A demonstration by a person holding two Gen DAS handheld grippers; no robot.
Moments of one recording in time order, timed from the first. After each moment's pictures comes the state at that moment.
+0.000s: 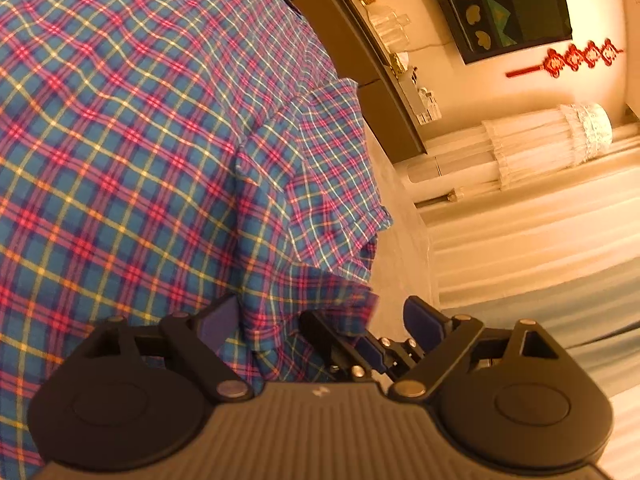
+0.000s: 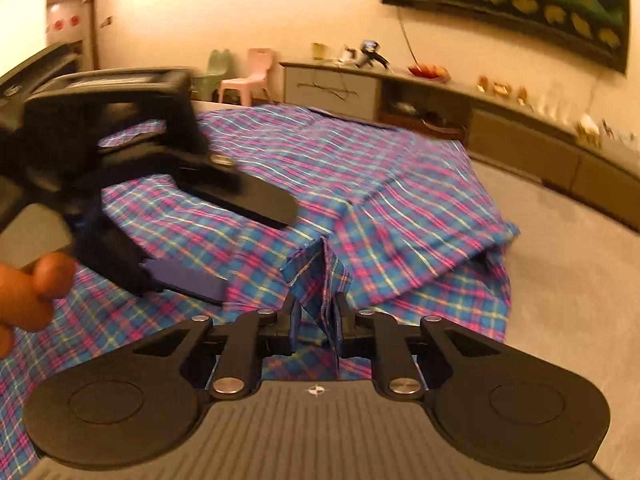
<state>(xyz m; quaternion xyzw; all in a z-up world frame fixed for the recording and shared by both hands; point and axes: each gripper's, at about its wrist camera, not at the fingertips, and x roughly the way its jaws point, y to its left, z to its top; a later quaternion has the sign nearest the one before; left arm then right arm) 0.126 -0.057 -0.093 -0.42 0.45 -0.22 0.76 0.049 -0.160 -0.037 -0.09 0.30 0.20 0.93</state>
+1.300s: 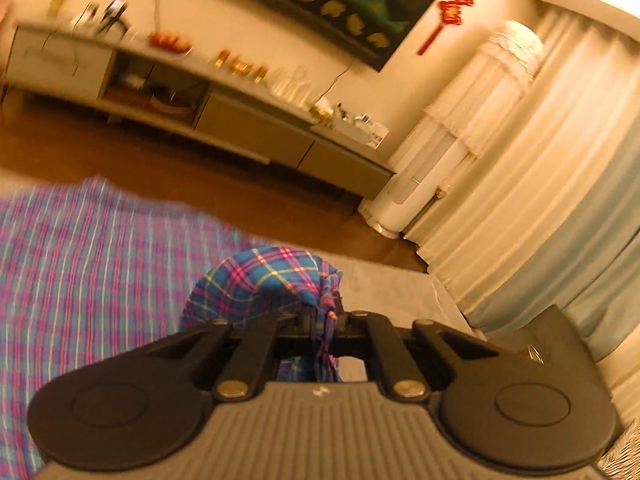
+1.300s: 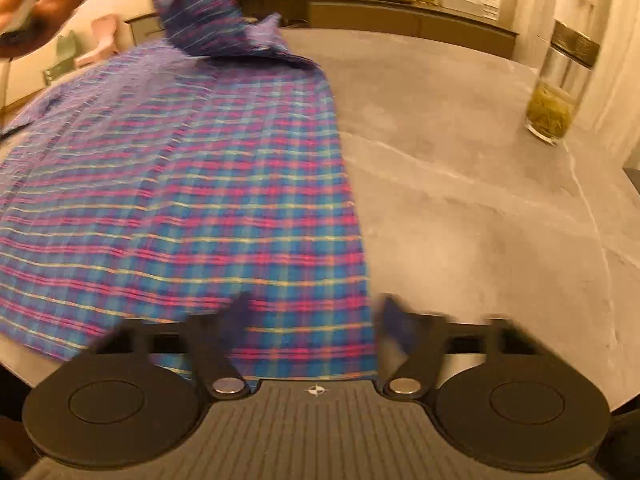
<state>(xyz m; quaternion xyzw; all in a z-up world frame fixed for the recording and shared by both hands) 0.196 -0.054 0.074 -0.19 0.33 -0.26 0.89 -0.154 -0.203 -0.032 0.02 0.43 -0.03 0.90</state>
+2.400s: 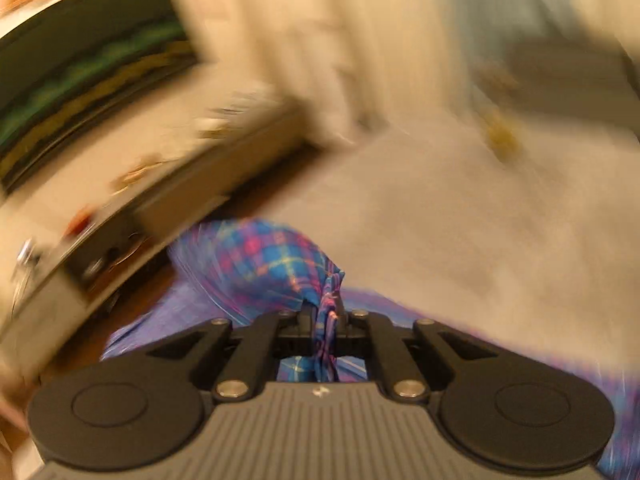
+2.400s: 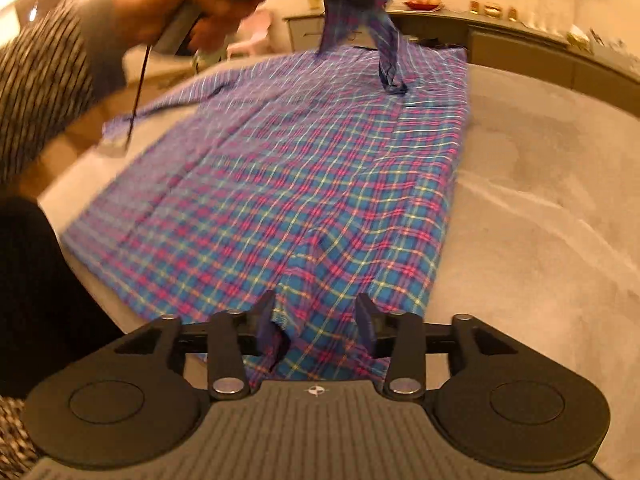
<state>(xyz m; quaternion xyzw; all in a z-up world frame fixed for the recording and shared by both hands) 0.055 -0.160 0.024 0.33 0.23 -0.35 0.85 -0.142 -0.128 -0.019 0.04 0.40 0.20 0.89</state>
